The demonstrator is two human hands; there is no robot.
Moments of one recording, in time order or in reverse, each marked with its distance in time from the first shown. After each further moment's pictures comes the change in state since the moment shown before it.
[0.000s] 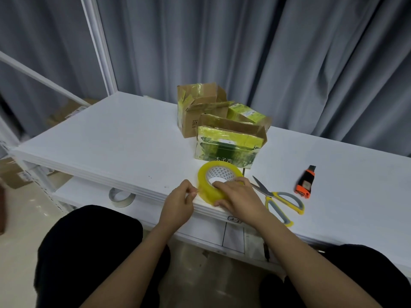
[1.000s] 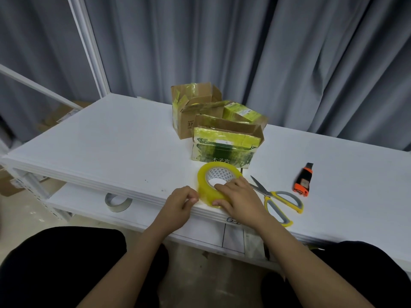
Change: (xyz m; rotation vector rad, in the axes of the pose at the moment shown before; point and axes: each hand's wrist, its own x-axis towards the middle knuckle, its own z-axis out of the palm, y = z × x) left_hand 0.010 -0.015 -0.005 -0.018 -0.132 0.254; right_hand -0.002 0.003 0.001 0.019 -0.007 0.081
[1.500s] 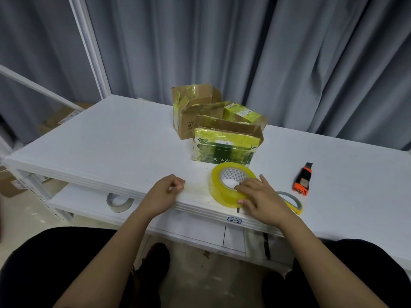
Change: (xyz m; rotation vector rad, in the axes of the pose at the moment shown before) left_hand 0.018 -0.003 -0.043 -0.111 -0.037 -0.273; right_hand -0.028 0.039 -0.020 0.094 -0.028 0.024
